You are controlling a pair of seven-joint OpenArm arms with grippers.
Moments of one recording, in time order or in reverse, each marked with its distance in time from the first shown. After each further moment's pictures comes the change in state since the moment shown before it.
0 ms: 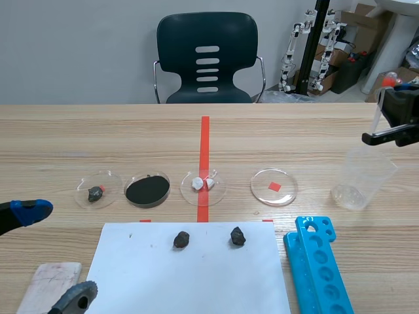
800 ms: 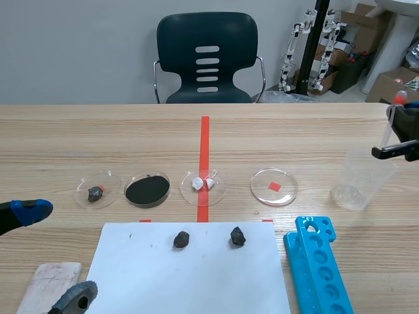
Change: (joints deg) left arm 0.0 0.0 0.0 0.0 0.0 0.0 0.0; right arm 0.0 1.3 1.0 -5.4 -1.7 -0.7 3.0
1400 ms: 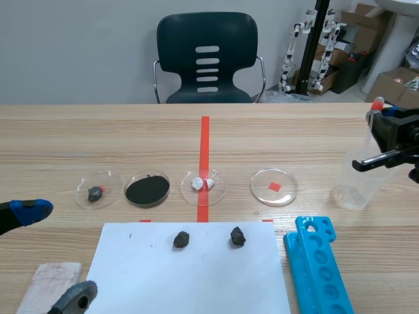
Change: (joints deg) left arm 0.0 0.0 0.0 0.0 0.0 0.0 0.0; right arm 0.0 0.0 -3.8 -4.1 -7.0 0.0 10.2
